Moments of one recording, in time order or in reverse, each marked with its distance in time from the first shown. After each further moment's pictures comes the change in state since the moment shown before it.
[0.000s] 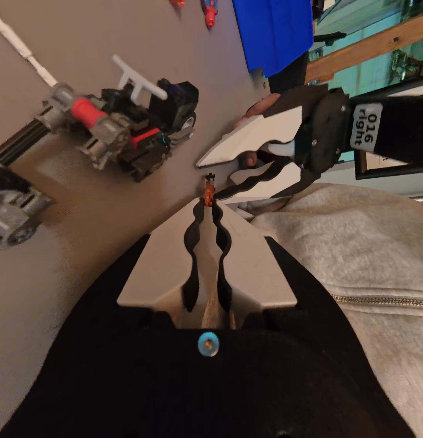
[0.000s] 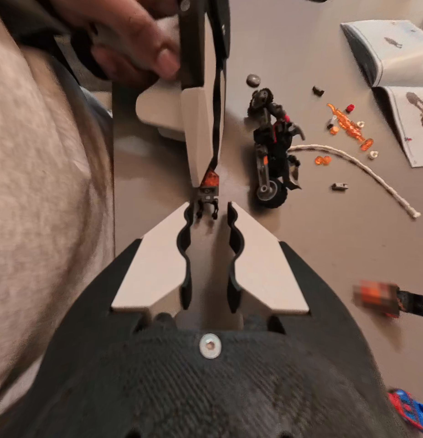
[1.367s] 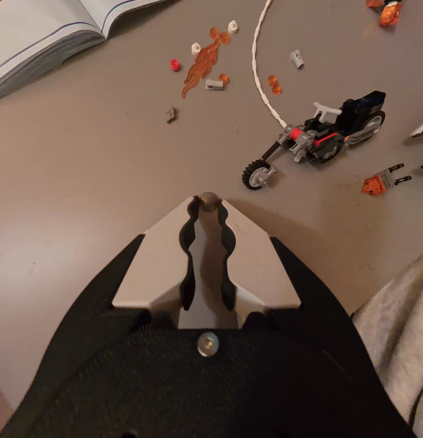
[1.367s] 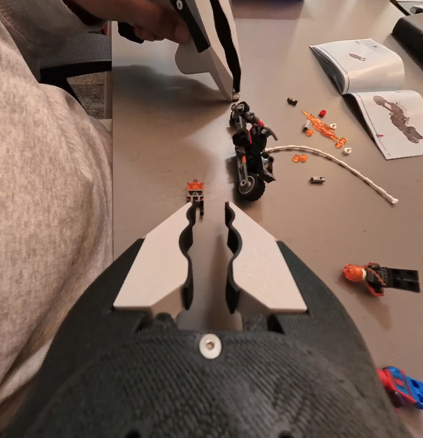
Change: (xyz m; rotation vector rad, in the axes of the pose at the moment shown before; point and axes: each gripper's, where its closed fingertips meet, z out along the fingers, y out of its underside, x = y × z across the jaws) left arm -0.088 -0.038 -0.128 0.093 -0.911 0.388; right arm 0.012 -0.003 -0.019 0.095 0.005 0.059
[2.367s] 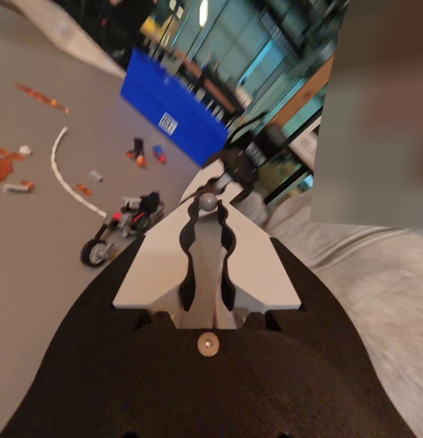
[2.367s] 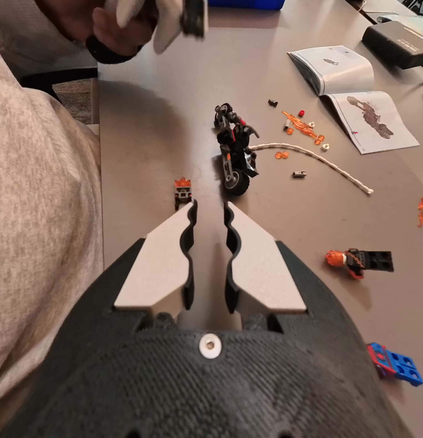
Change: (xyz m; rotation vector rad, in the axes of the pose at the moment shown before) left arm 0.099 -0.059 -0.082 0.486 0.939 -0.157; right arm 0.011 0.001 -0.009 0.027 0.055 0.014
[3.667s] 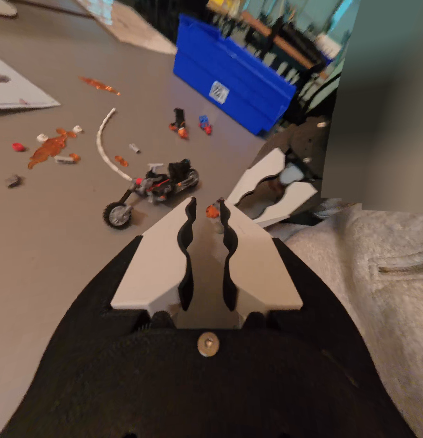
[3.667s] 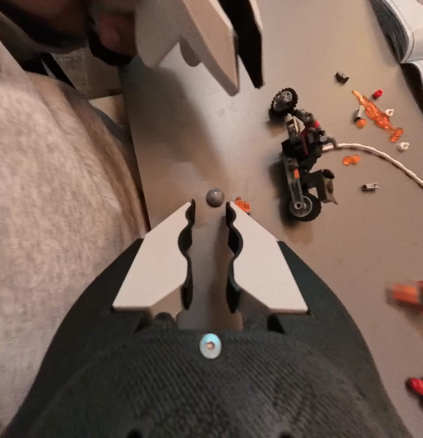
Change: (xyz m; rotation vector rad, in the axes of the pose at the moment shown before) left arm -0.016 0.042 0.002 -0.066 -0.305 0.213; right arm -0.053 -0.007 0.040 -0.246 -0.010 0.005
